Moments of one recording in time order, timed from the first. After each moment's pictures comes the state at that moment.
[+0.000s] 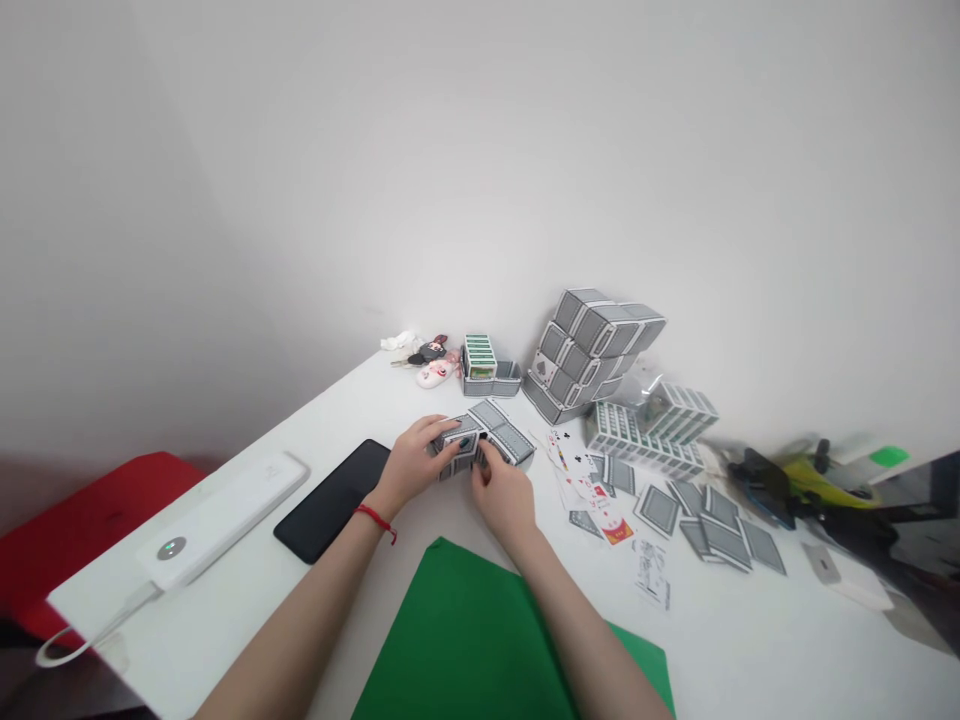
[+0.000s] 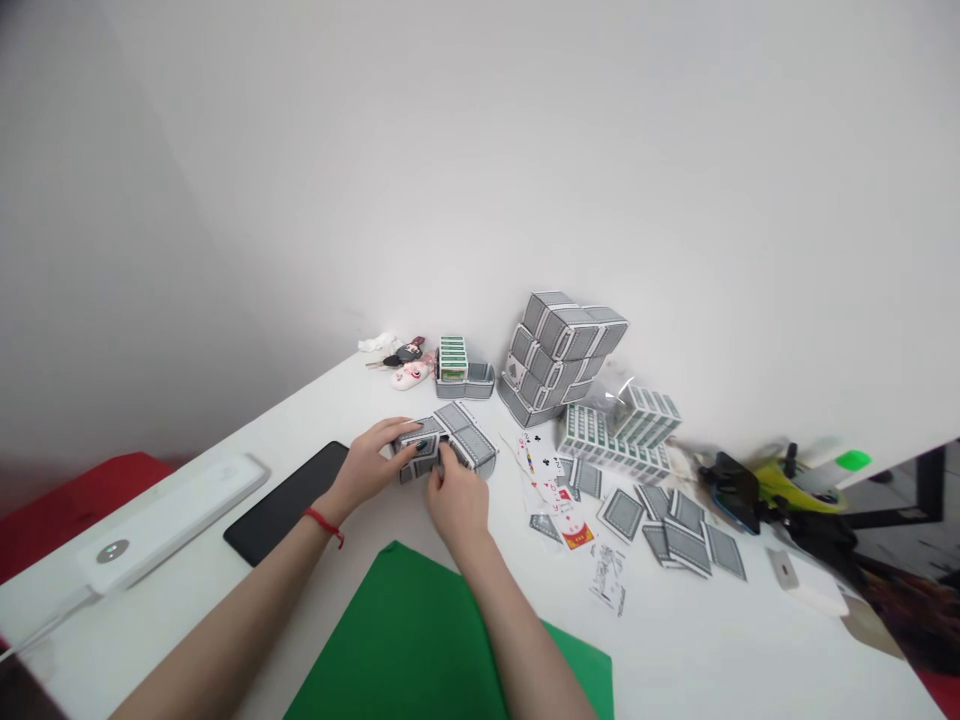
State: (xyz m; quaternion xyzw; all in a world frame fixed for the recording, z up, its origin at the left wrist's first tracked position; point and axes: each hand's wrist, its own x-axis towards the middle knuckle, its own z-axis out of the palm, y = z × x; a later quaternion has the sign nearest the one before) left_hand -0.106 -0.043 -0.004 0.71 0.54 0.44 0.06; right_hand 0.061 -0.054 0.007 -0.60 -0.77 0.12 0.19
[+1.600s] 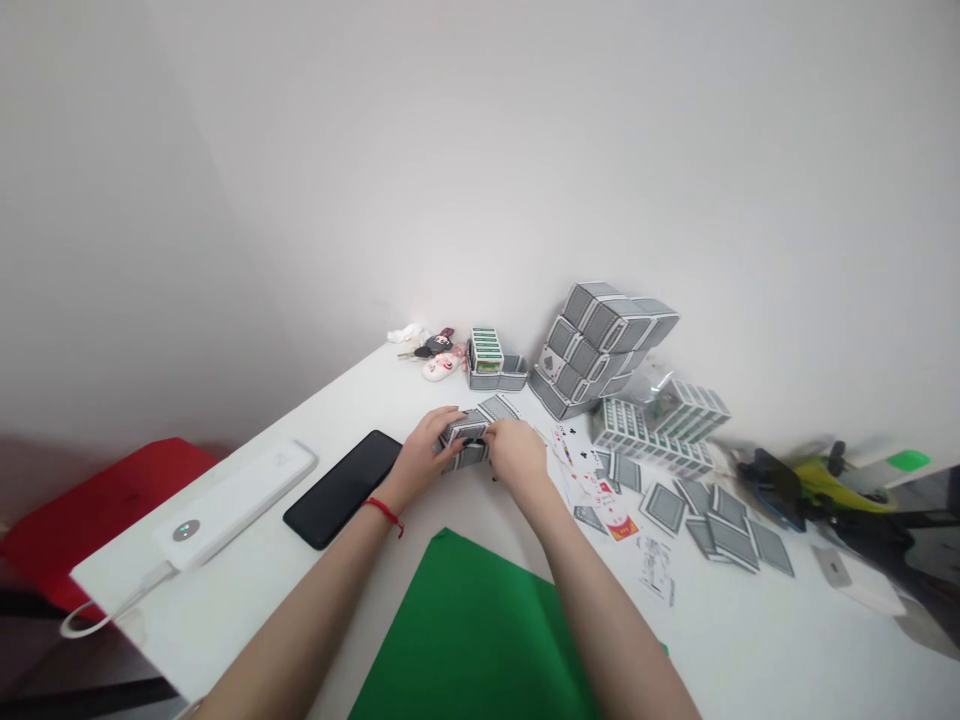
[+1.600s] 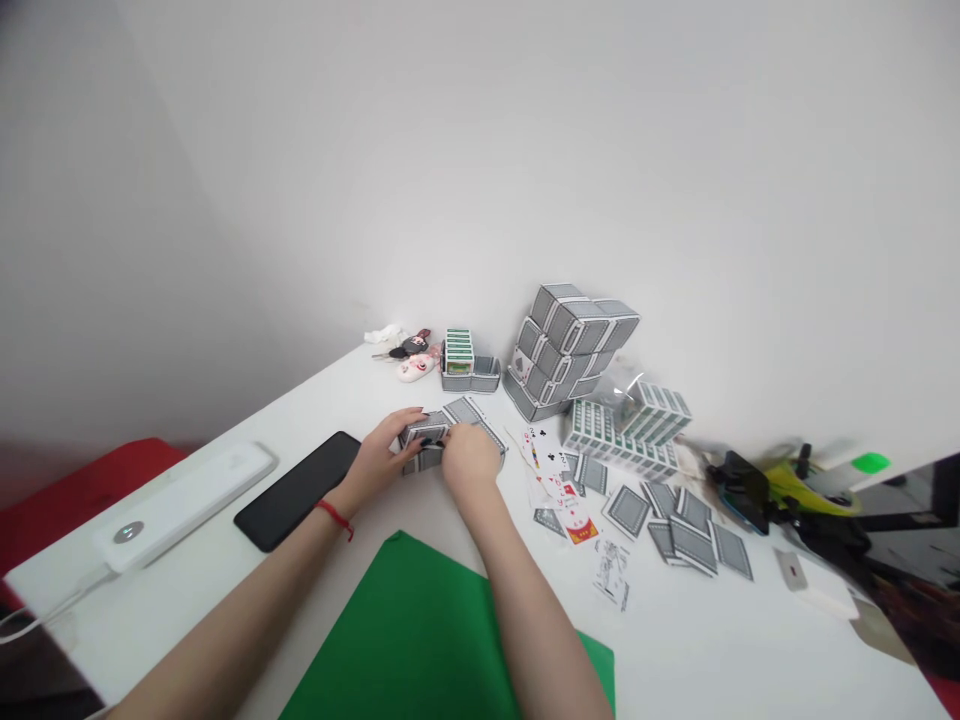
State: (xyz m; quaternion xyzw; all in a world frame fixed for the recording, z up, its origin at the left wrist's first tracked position) left_hand -0.102 -0.043 -0.011 0.72 0.51 0.46 0.11; right_hand 0.053 -0.028 0.057 -0.63 -0.77 0.10 0.07
